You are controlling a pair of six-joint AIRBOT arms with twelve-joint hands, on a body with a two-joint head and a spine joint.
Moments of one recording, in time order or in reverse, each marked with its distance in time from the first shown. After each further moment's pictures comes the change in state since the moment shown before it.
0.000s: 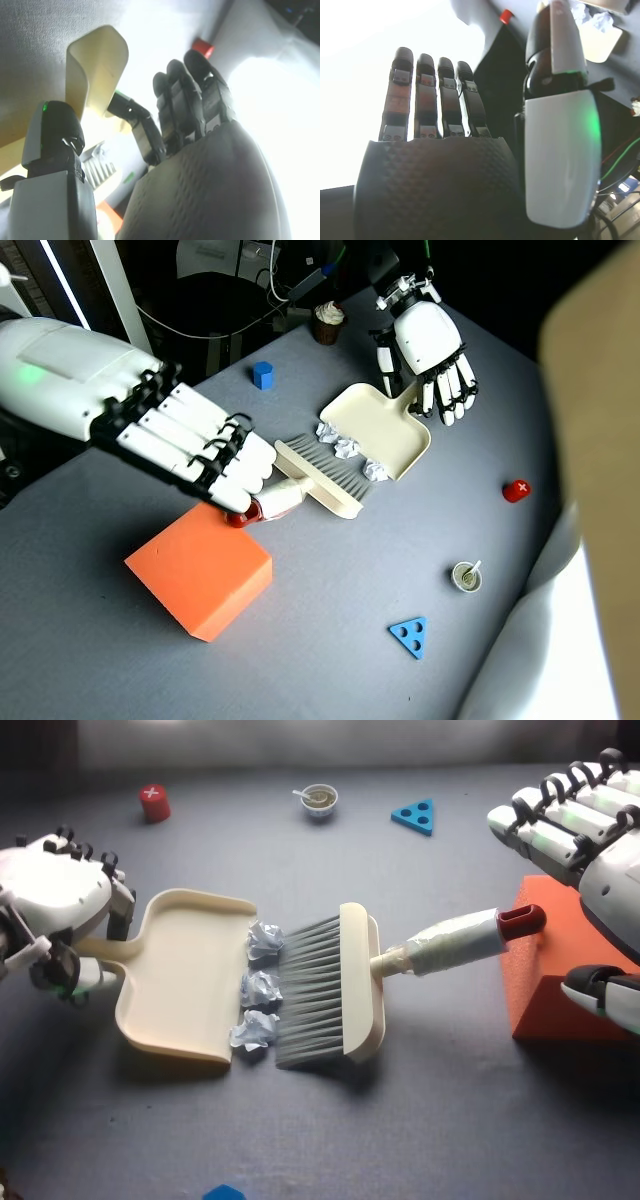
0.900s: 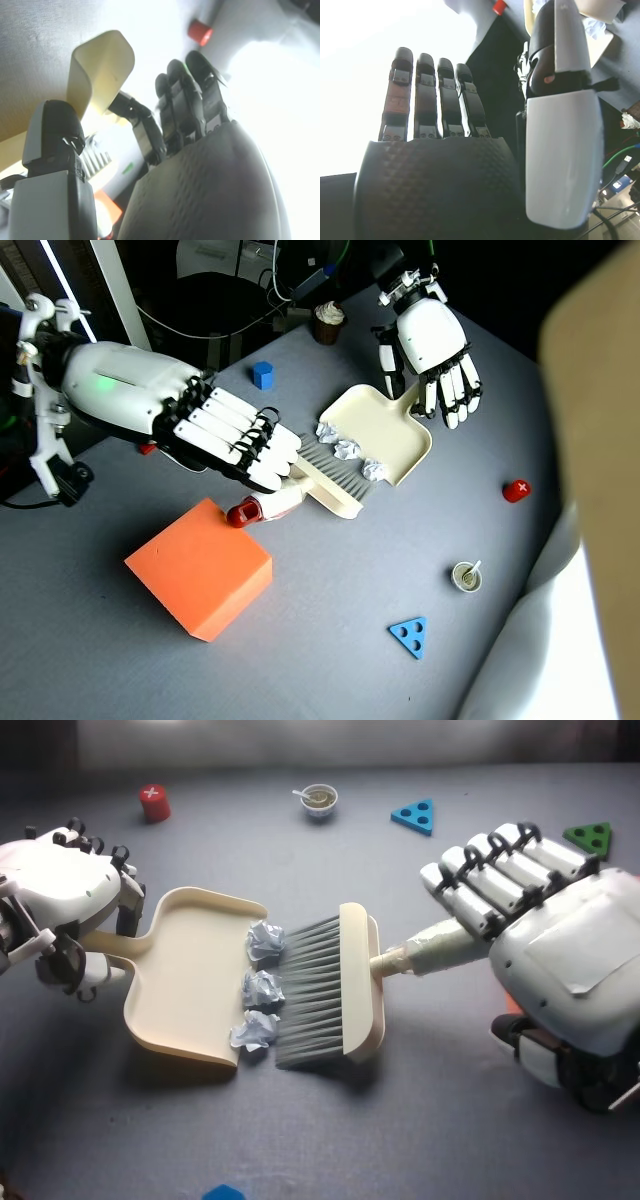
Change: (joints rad) left arm -0.024 0.017 -0.023 0.013 0.029 -0.005; right arm -0.129 -0.301 0.143 -0.067 -0.194 -0.034
